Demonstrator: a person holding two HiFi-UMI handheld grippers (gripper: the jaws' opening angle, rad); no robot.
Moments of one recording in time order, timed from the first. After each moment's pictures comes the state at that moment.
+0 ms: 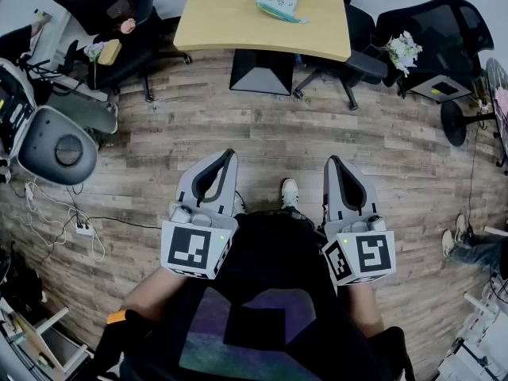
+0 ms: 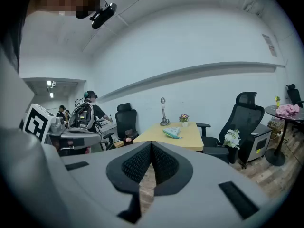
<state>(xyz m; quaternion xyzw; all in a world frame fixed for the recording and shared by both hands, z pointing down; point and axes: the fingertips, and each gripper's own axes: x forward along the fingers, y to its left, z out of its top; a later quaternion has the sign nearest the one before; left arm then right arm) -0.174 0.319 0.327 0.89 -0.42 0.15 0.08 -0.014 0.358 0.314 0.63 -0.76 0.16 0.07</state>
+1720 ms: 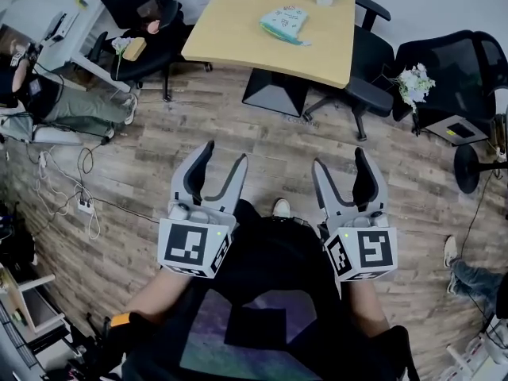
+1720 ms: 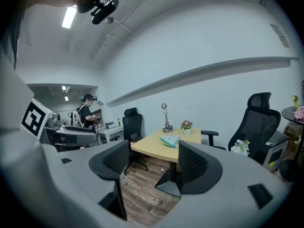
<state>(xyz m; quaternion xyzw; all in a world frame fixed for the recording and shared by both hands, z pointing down) -0.079 0.302 0.303 0.84 -0.52 0.13 0.06 0.098 0.310 0.307 0.57 -0.81 0.12 0.05</state>
